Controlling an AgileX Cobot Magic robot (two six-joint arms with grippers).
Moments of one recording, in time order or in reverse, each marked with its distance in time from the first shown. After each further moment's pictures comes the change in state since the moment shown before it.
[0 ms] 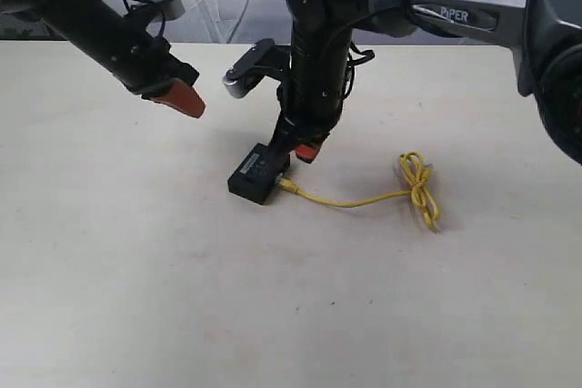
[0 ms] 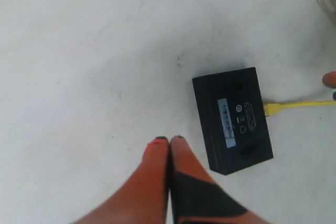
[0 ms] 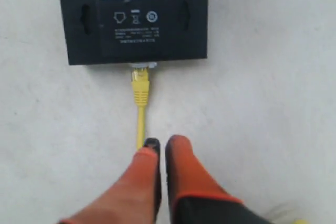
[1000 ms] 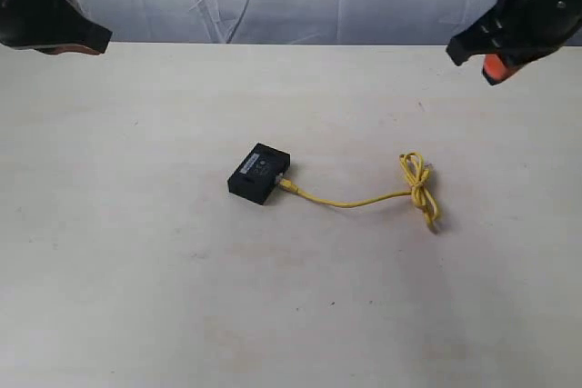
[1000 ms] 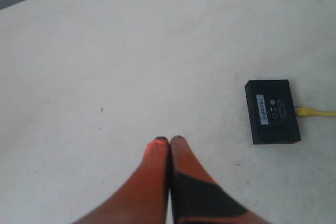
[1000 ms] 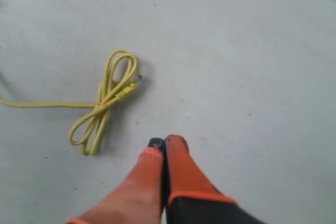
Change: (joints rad) left arm 0.000 -0.683 0.477 0.274 -0.368 -0.182; right arm -0.427 -0.544 0.407 -0.017 -0.097 0.193
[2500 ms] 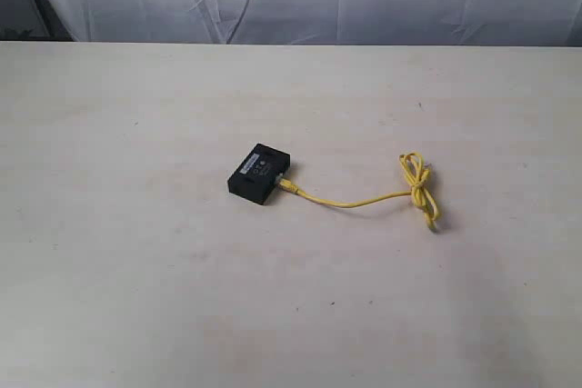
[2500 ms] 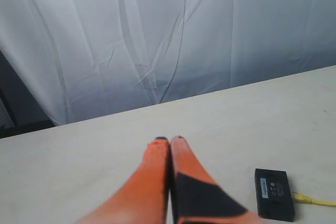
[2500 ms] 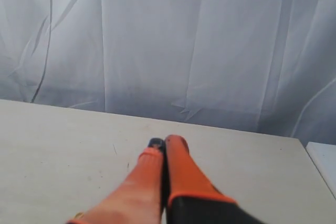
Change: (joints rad) left arm 0.000 -0.893 0.589 -0.084 -0.379 -0.033; right arm -0.119 -1.123 0.841 -0.041 -0.784 0.191
